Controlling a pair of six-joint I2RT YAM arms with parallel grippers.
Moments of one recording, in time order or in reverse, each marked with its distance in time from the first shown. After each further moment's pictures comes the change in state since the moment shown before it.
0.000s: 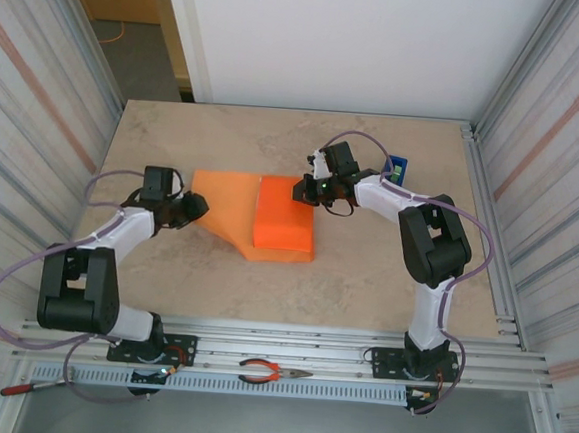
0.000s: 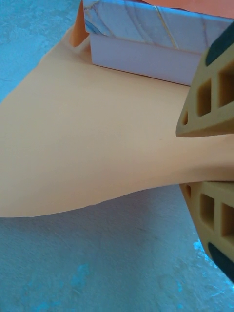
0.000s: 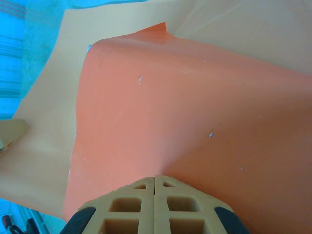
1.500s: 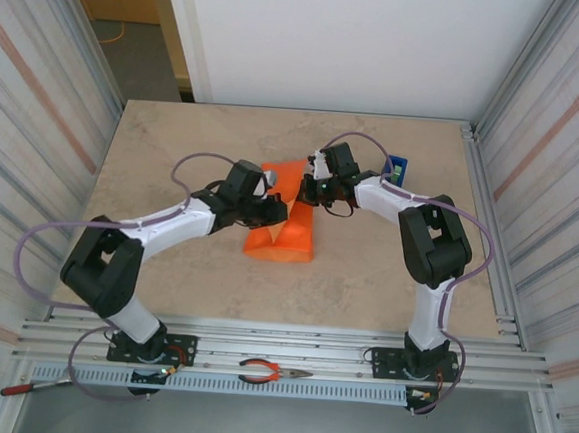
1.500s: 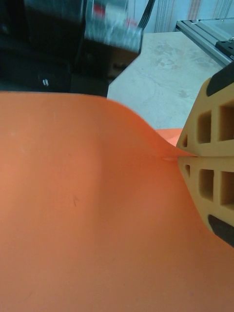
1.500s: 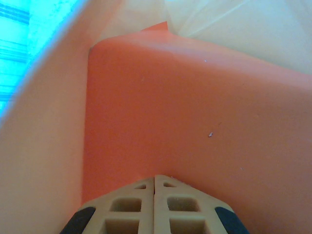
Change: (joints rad) left arm -0.565 0.201 0.256 0.087 0.058 -0.182; right arm 0.002 -0.004 -0.019 0.035 0.000 0.025
